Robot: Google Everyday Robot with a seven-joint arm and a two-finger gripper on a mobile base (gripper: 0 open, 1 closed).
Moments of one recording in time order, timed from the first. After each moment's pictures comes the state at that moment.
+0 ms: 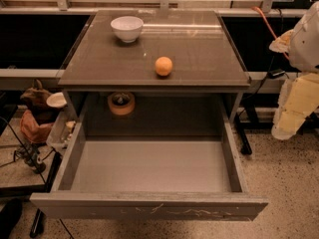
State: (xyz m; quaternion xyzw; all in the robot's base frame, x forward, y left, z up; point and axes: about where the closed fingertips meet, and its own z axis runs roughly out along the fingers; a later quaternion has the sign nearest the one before) arm 0.438 -0.217 0.976 -0.60 0.78 -0.03 0.16
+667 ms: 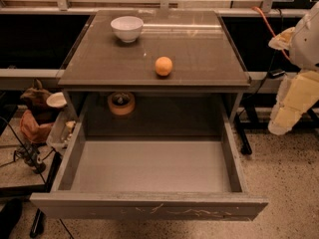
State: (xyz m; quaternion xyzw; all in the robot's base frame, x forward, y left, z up) arm 0.448 -0.217 0.976 -0.60 0.78 -0.02 0.19
